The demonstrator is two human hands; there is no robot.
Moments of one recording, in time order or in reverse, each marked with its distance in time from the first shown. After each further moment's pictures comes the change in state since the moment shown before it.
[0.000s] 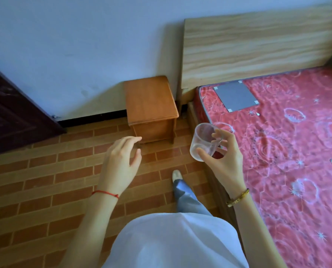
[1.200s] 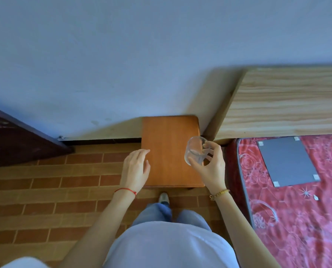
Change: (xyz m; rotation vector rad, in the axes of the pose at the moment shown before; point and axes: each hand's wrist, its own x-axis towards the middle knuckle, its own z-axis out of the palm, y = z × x) left_hand 0.462 -0.200 0.114 0.044 -0.012 -0.223; right_hand 0.459 0.082 0.303 -0.017 -0.235 0.140
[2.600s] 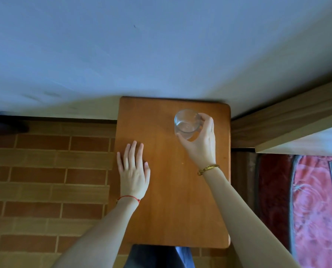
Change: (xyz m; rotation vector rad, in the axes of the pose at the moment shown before) left_hand 0.165 -0.188 0.354 0.285 -0.164 -0.237; right_hand 0.268 0.253 0.254 -0.154 -0.146 -0.013
